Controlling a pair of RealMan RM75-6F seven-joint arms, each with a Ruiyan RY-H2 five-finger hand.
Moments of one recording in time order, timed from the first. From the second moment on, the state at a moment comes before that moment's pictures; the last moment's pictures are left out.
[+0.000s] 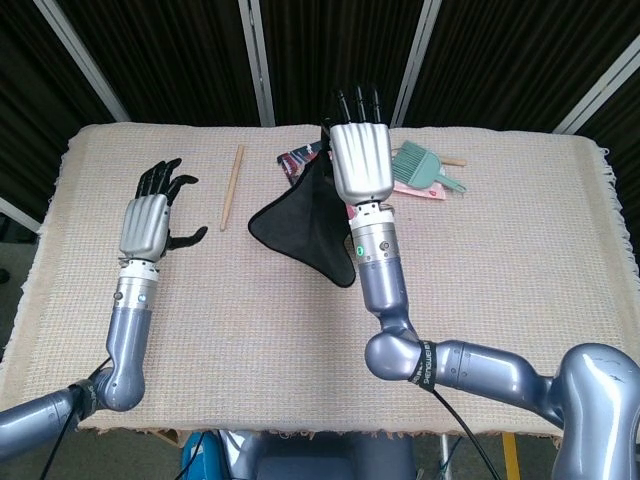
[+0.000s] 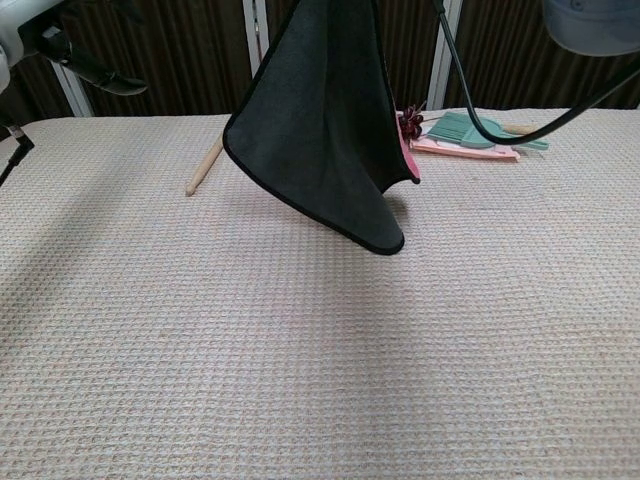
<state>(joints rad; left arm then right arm) -0.63 -1.57 -0.55 -1.54 1.03 1.15 0.33 1.13 -1.63 0.74 -1.53 -0.75 1.26 -0.93</state>
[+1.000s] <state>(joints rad) -0.96 -1.67 -0.58 -1.40 0.42 0.96 0.57 1.13 -1.54 0.66 -1.66 -0.68 1.35 -0.92</state>
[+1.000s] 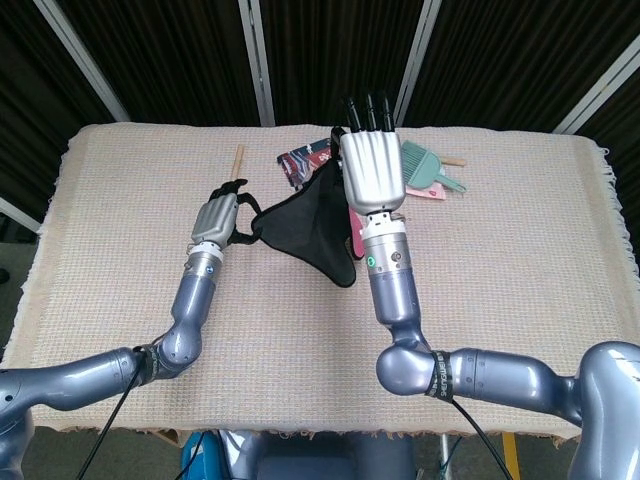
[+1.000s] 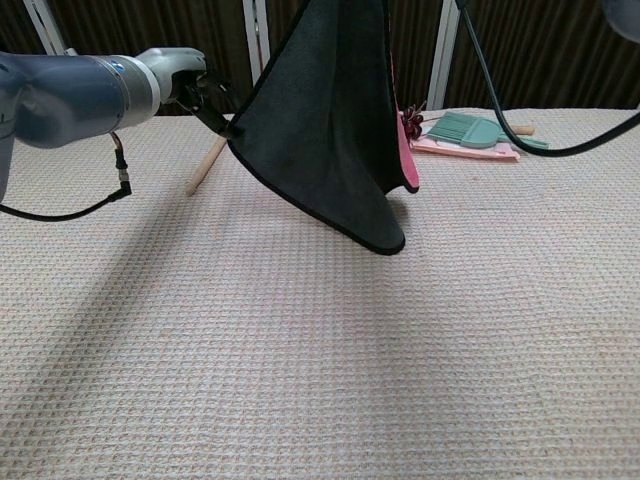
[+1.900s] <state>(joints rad) -0.99 -1.65 -0.51 -1.38 0.43 0.94 0.48 1.14 -1.52 0.62 -1.67 -0.64 1.39 -0.89</state>
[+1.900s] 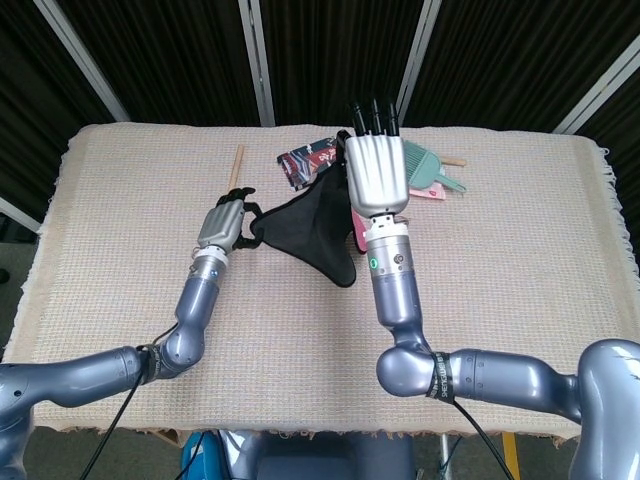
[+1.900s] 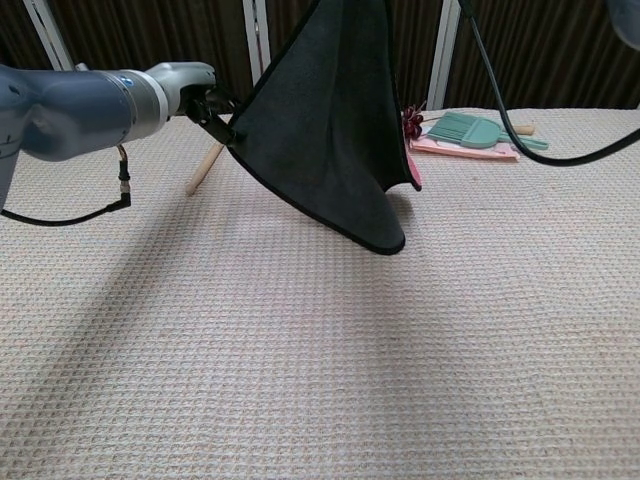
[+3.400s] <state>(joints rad) -1.27 -1.81 -0.57 -1.10 0.74 1.13 0.34 1.00 -1.47 0.52 -1.48 -0.71 1.30 -0.62</state>
